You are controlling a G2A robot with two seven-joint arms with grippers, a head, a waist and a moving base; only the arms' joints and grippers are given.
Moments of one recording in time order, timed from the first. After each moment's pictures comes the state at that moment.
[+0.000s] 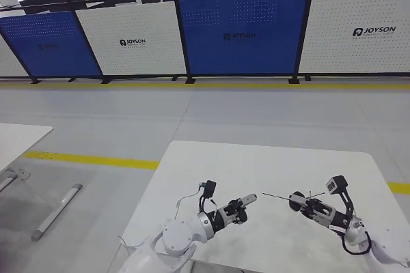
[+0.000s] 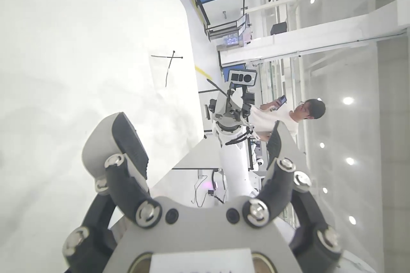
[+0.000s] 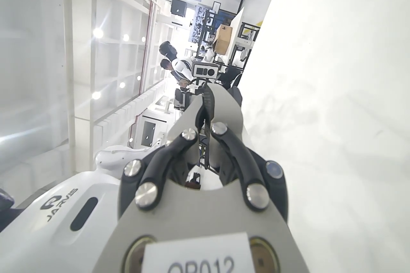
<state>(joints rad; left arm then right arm) 1.48 -1.18 -1.06 -1.78 -0.15 0.05 -0.35 -1.24 -1.01 1.17 -1.37 0.53 -0.29 0.93</state>
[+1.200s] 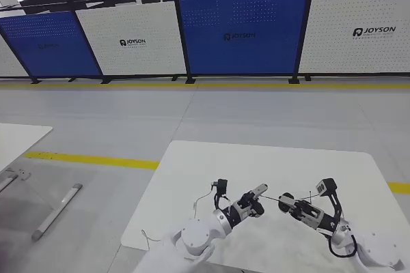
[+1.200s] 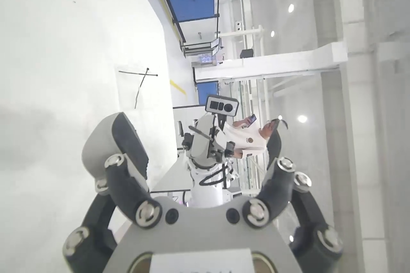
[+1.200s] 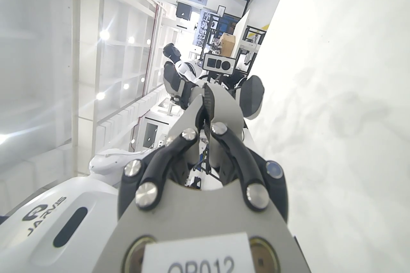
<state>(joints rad) 1.34 -1.25 -0.91 -1.61 -0.32 -0.06 -0.21 -1.26 -1.02 1.12 -1.41 0.52 -0.31 0.85</state>
